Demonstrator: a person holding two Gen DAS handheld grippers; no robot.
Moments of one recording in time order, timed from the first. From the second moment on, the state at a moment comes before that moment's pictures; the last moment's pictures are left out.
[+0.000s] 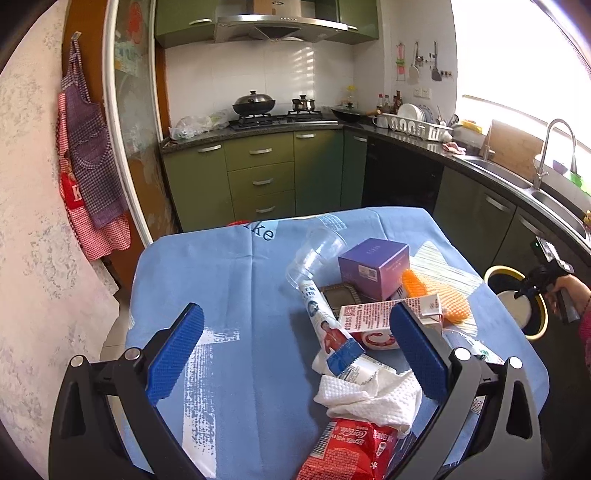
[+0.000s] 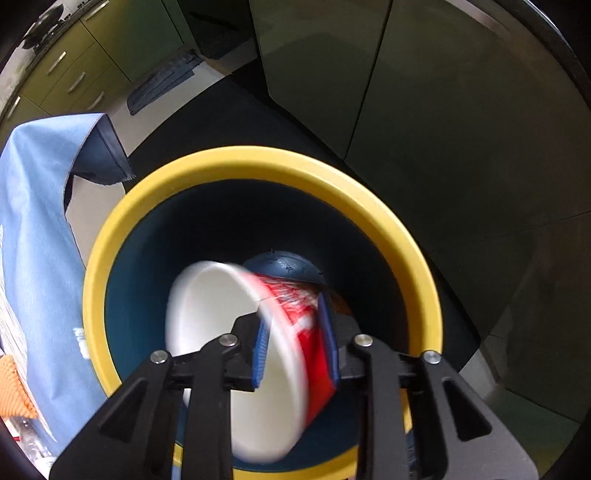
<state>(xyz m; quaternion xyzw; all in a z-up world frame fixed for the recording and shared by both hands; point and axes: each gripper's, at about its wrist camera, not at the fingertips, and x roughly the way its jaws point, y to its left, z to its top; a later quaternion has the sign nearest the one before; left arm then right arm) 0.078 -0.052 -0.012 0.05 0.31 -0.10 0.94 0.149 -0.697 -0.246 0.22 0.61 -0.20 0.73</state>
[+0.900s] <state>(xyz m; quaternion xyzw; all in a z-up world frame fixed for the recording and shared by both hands) 0.070 -0.096 -0.147 0.18 0.59 -0.22 0.75 0.127 -0.611 -0.138 0.15 0.56 -0.09 0.81</state>
